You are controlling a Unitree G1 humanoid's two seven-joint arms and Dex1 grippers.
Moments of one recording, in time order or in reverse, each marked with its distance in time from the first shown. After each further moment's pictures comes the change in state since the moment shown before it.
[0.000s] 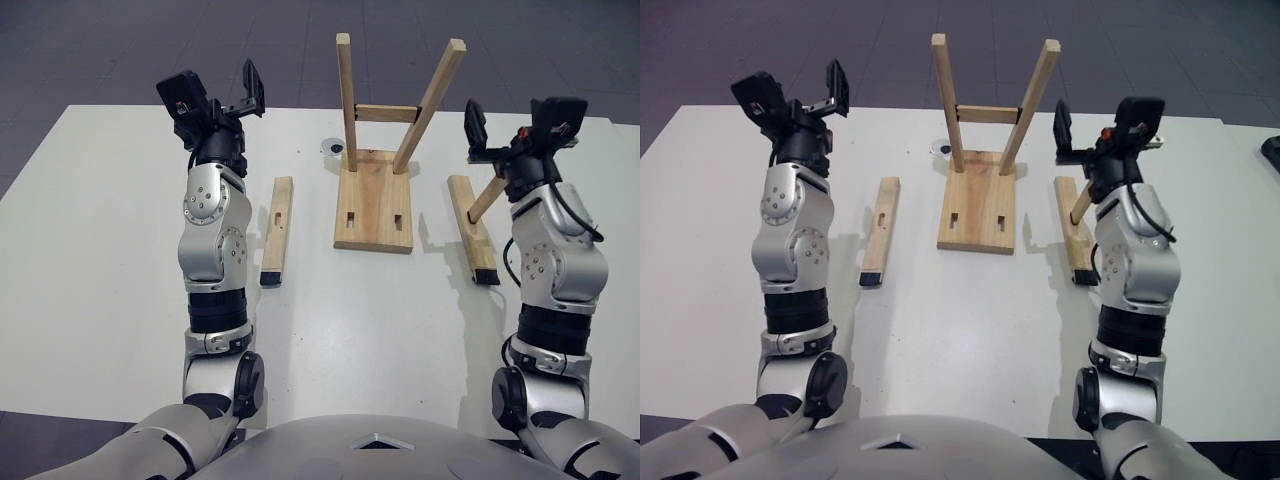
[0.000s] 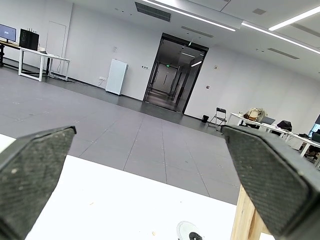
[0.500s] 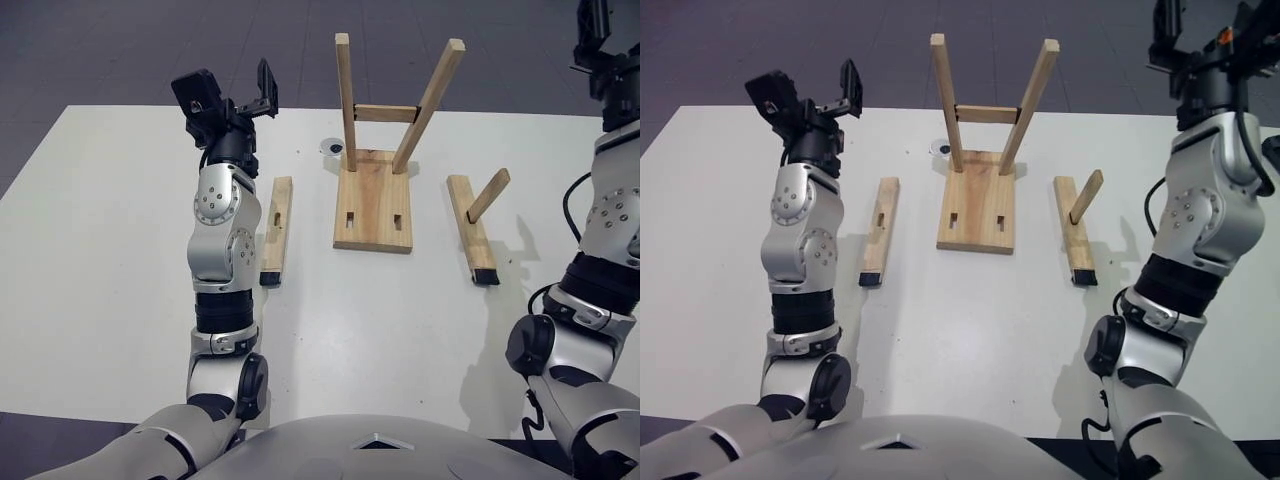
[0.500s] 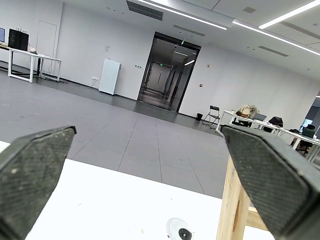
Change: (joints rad) left arm 0.000 -0.018 -0.038 -0.001 0.022 -0.004 -0.004; right arm -0.224 -0.061 -0.161 0.100 0.134 -0.016 -0.031
